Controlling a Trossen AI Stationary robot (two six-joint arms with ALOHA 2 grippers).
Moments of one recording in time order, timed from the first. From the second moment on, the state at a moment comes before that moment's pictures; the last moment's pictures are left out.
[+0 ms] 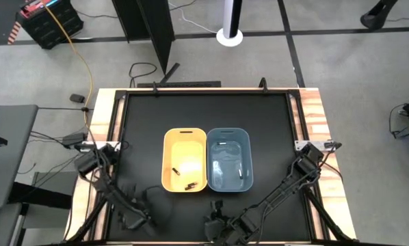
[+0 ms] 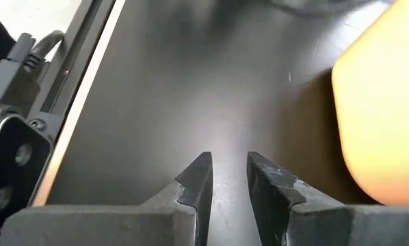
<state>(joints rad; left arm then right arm) -0.89 2.01 1.21 -1.31 0.36 -0.82 0.72 2.24 1.67 -0.39 0.62 0.29</state>
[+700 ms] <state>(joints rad) -0.83 2.03 1.10 -1.26 0.56 -0.57 0.72 2.24 1.67 -0.38 0.60 0.29</state>
